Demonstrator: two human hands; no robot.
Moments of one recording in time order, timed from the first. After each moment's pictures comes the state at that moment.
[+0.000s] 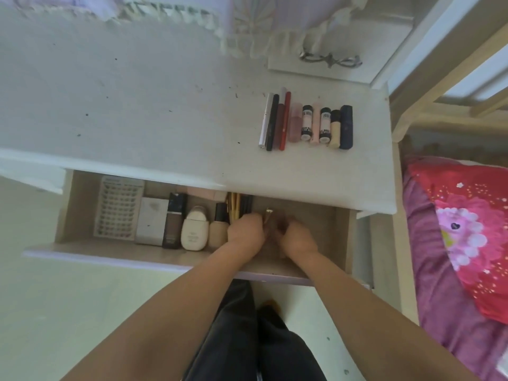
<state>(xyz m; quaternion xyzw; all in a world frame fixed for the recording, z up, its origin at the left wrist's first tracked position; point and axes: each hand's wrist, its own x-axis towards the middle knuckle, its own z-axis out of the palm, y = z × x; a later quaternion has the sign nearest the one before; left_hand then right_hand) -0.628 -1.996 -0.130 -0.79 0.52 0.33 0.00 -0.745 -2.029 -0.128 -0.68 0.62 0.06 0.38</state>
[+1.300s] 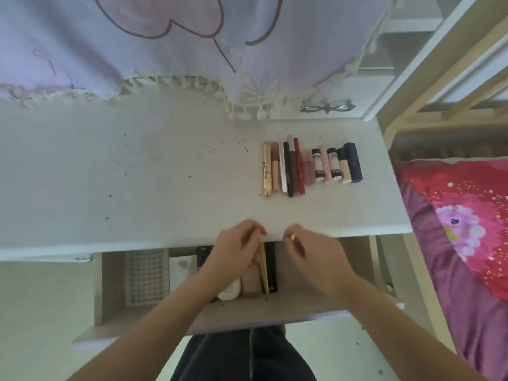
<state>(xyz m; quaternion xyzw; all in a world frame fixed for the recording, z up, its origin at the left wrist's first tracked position) -0.506 -1.998 -0.019 -0.63 0.50 0.51 -0.30 -0.692 -2.033 -0.003 -0.81 0.51 -0.04 0.28</state>
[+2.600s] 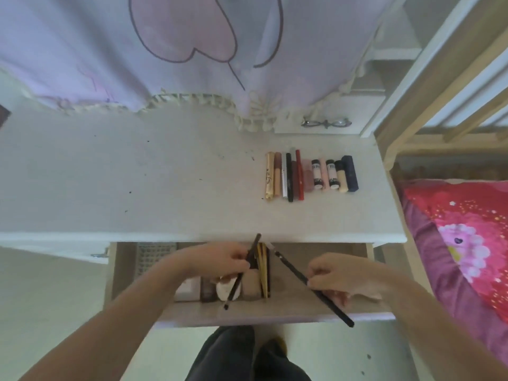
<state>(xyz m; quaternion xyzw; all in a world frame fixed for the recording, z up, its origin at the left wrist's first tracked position) -0.484 -1.994 0.025 -0.58 0.55 0.60 0.05 -0.739 -2.039 0.042 -0.59 0.46 0.22 0.62</state>
